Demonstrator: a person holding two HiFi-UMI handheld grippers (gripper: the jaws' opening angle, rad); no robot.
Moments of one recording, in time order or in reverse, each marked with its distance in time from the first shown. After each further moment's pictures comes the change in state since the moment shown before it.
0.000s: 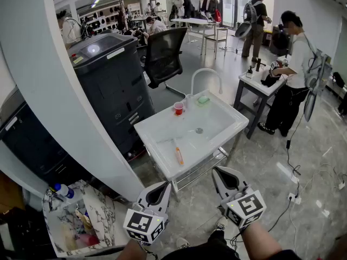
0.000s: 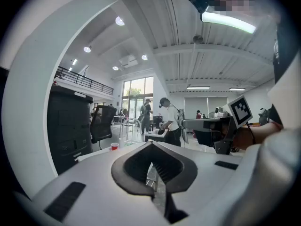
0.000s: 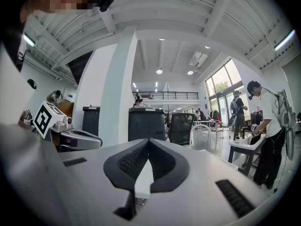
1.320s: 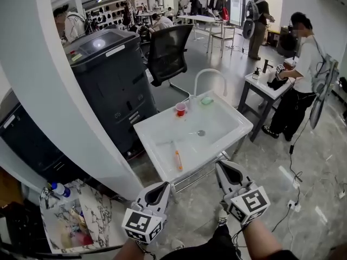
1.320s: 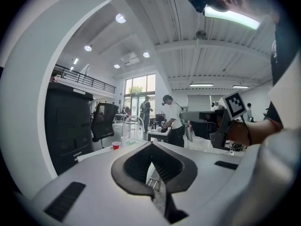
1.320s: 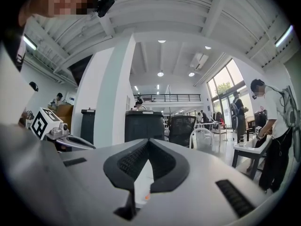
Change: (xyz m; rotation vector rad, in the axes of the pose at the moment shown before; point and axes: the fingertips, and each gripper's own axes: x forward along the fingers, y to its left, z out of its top) left arm 0.043 0.015 -0.005 0.001 0.022 0.029; right arm 0.042 -0.045 0.027 0.039 -0.086 0.047
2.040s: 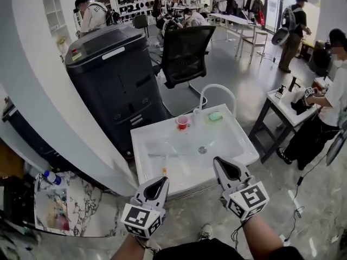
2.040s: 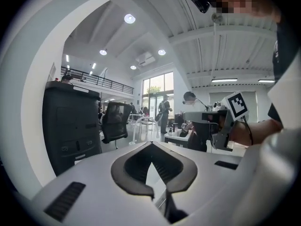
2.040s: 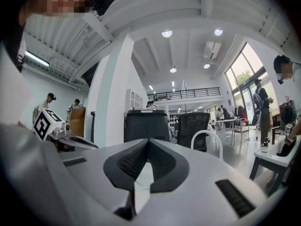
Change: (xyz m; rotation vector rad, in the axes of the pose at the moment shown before) left arm 0.184 0.002 0.035 -0.052 -0.002 0.262; right arm 0.102 -0.186 0.000 -0.028 0.048 0.259
